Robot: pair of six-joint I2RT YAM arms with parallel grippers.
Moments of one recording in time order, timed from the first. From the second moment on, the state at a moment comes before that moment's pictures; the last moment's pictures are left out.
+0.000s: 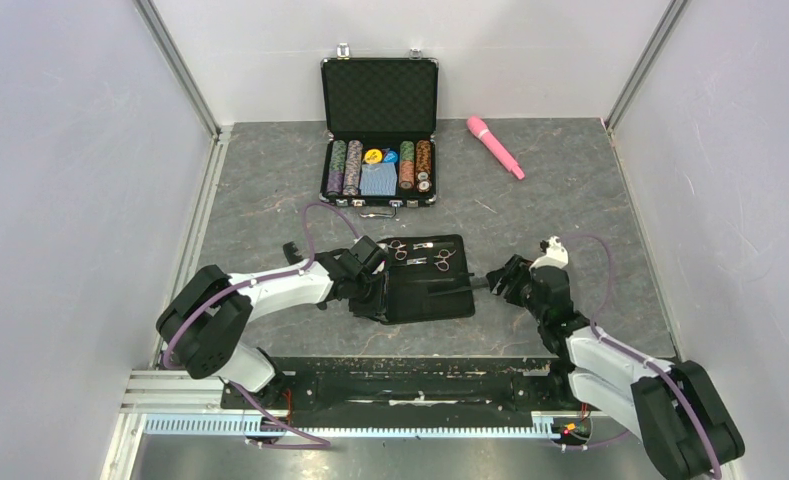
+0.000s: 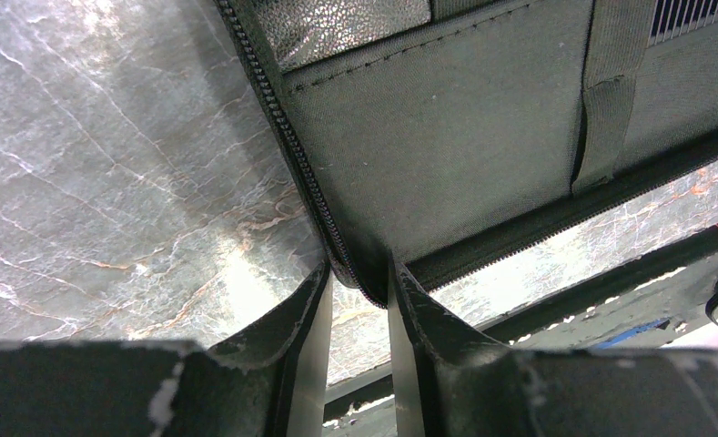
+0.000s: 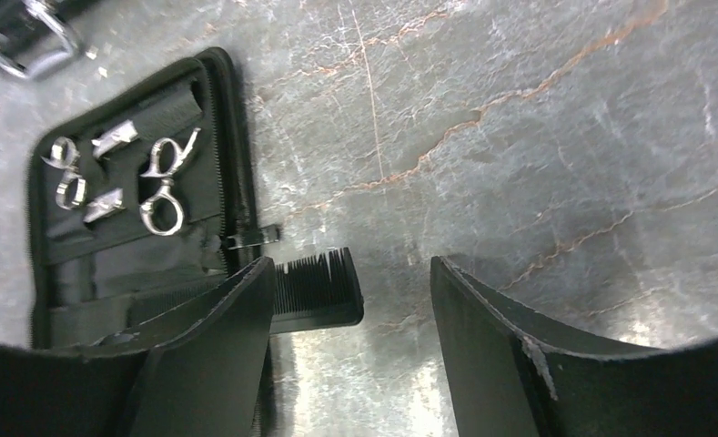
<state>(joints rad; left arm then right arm) -0.79 1.50 0.75 -0.43 0.13 -0.68 0.34 0.97 0.06 0.42 0.08 0.67</state>
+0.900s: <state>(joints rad) -0.79 1.51 0.77 -0.45 0.12 -0.68 0.41 1.08 0.35 -0.07 0.04 0.33</state>
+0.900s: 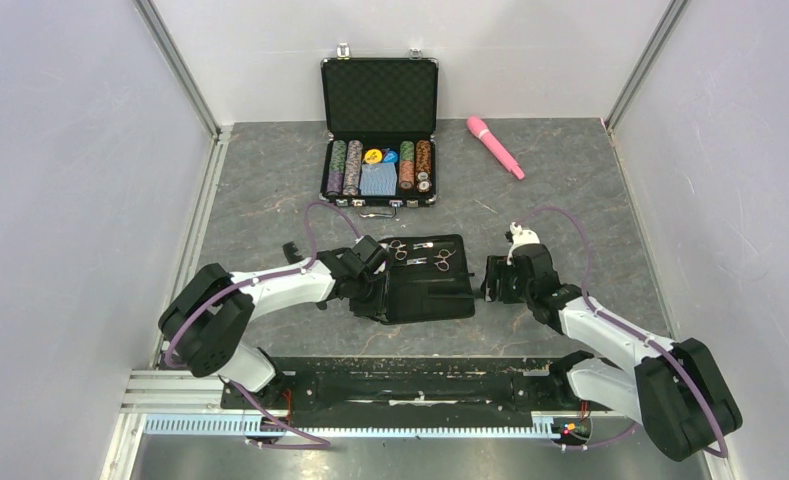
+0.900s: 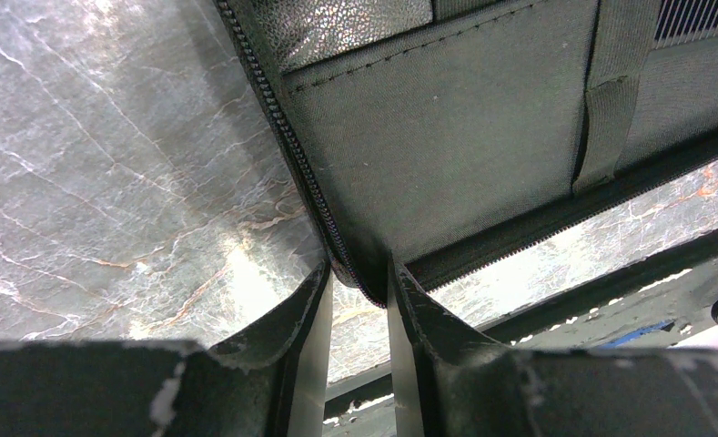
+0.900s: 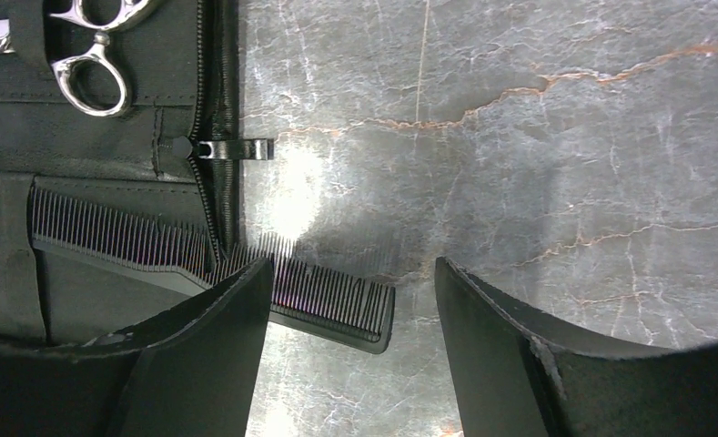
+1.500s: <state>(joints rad) -0.79 1.51 0.77 -0.45 0.12 -0.68 0.47 1.09 0.36 -0.05 -0.02 0.44</state>
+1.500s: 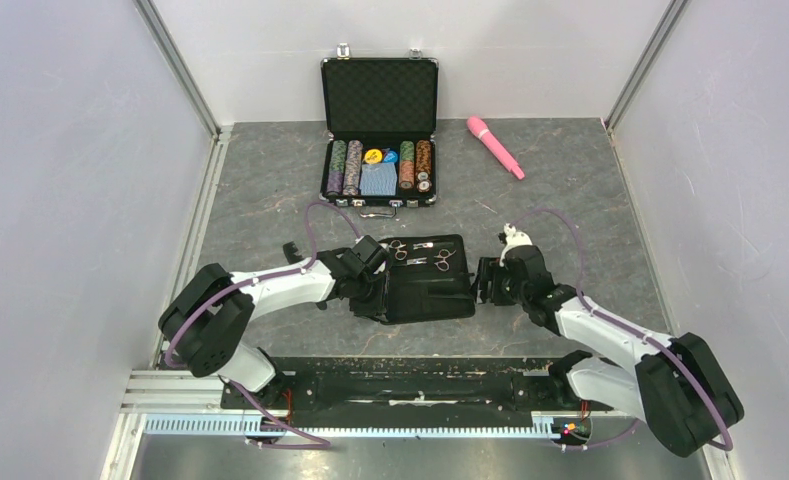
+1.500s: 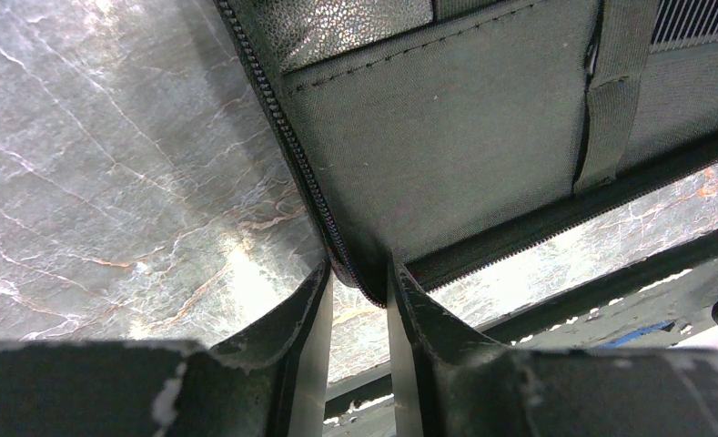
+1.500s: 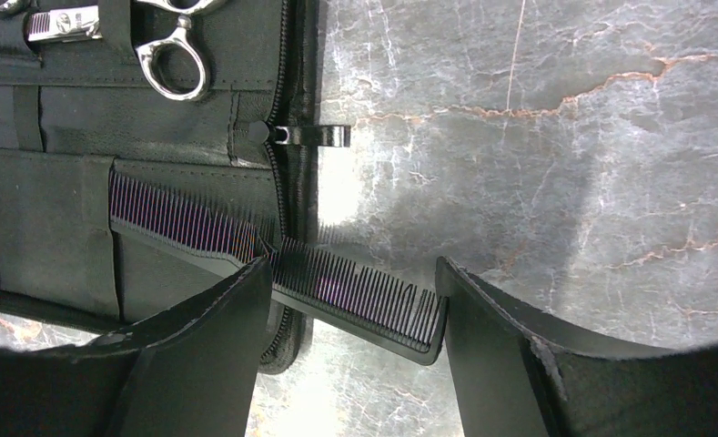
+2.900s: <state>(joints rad) -0.79 1.51 0.77 -0.45 0.12 -0.68 0.63 1.22 0.53 -0.03 0.12 0.37</state>
